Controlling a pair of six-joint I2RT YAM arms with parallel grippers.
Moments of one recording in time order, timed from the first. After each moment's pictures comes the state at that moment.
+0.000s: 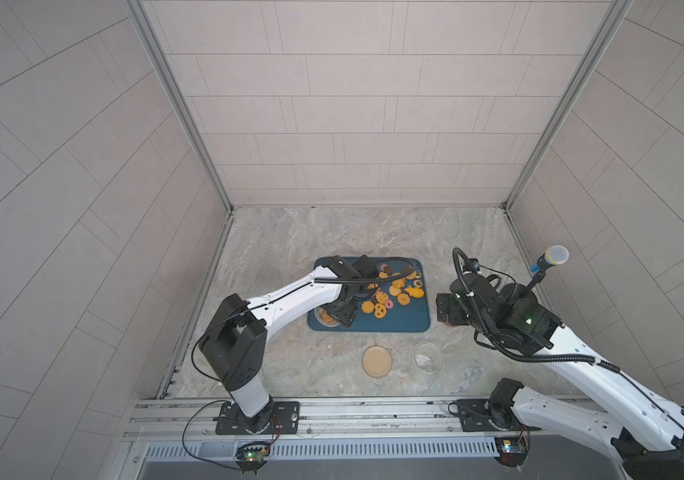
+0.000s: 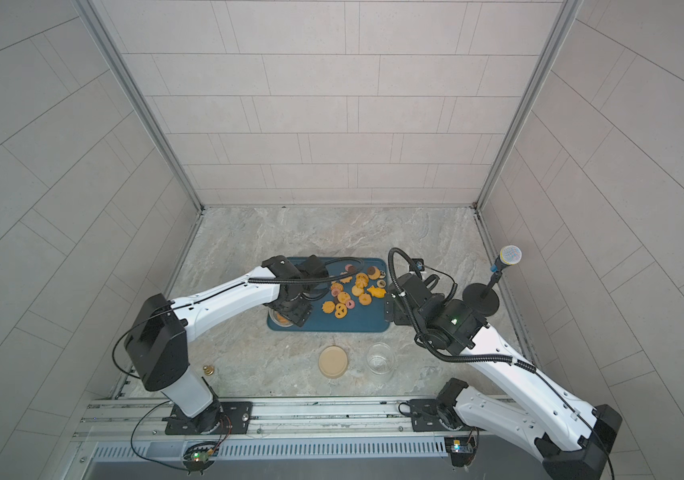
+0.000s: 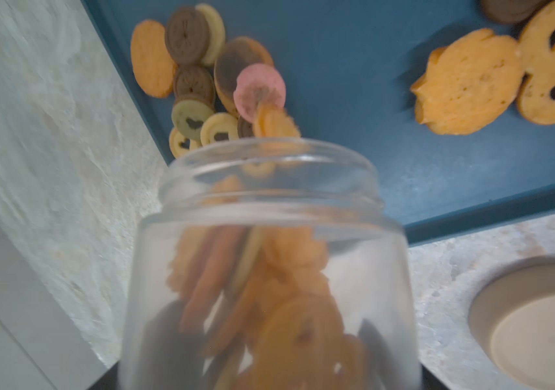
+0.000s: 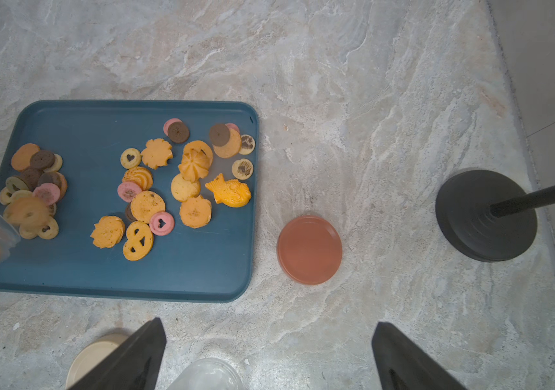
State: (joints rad) left arm -0.80 1.70 1.33 -1.21 -0.34 -0.30; right arm 0.71 0.91 0.97 -1.01 0.43 0.63
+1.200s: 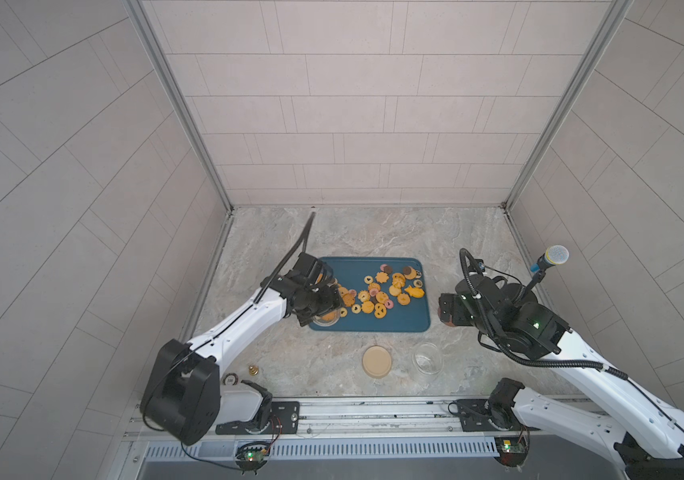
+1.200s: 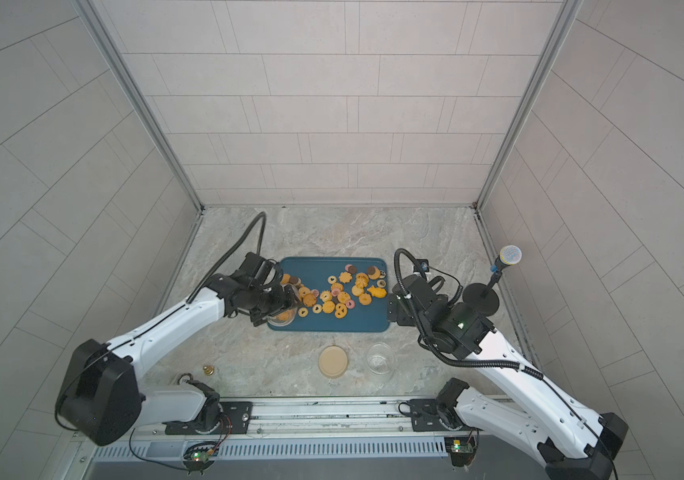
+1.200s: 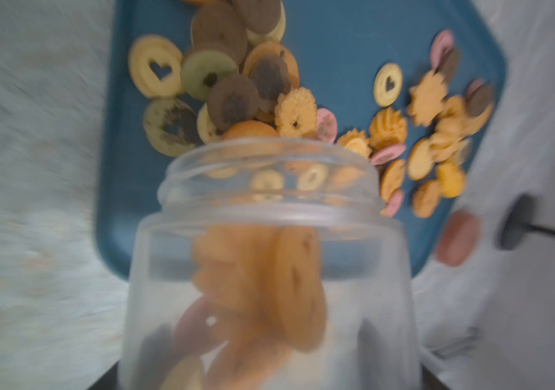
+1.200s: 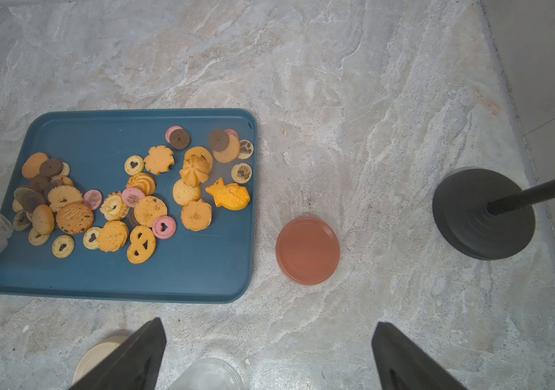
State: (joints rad) left arm -0.45 1.28 0.78 -0.56 0.34 -0.98; right arm 0.70 0.87 0.96 -1.02 0.43 0.64
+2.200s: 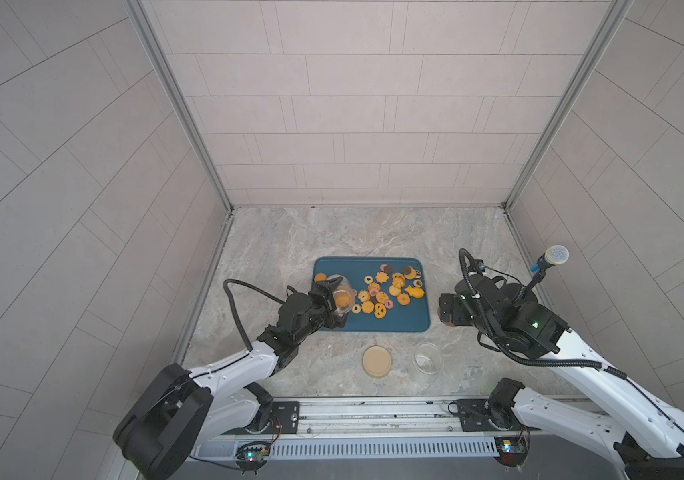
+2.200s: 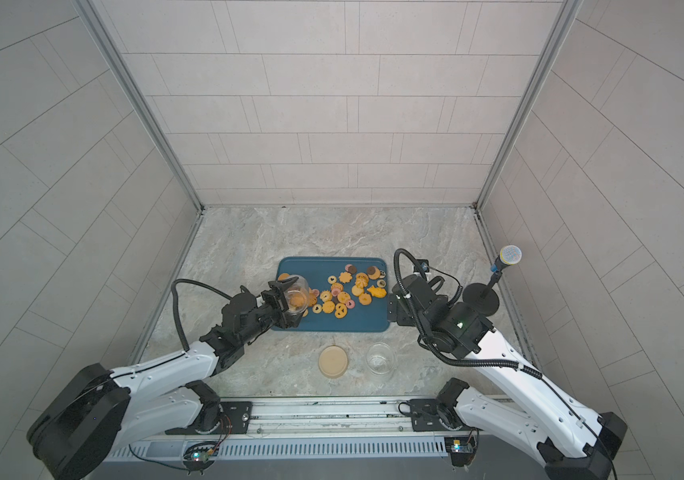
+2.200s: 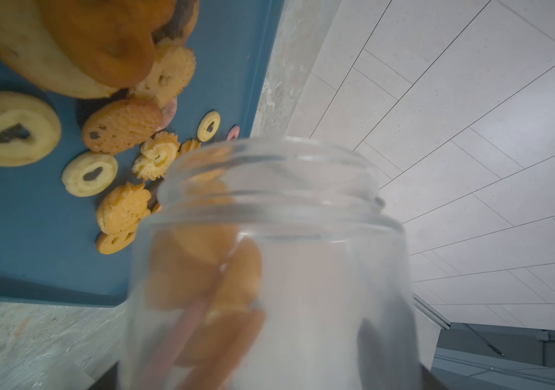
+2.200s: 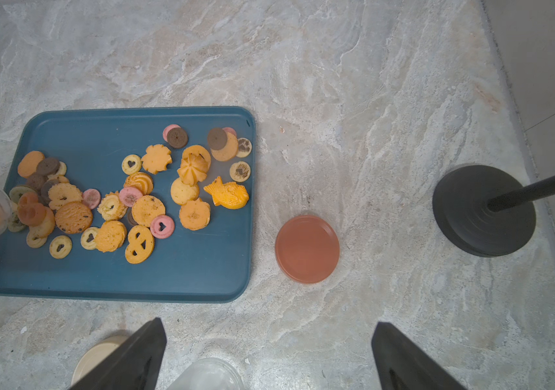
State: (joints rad) left arm -0.59 1.13 0.30 0.55 0.15 -2.09; right arm 0.69 0.88 0.96 -1.02 0.43 0.64
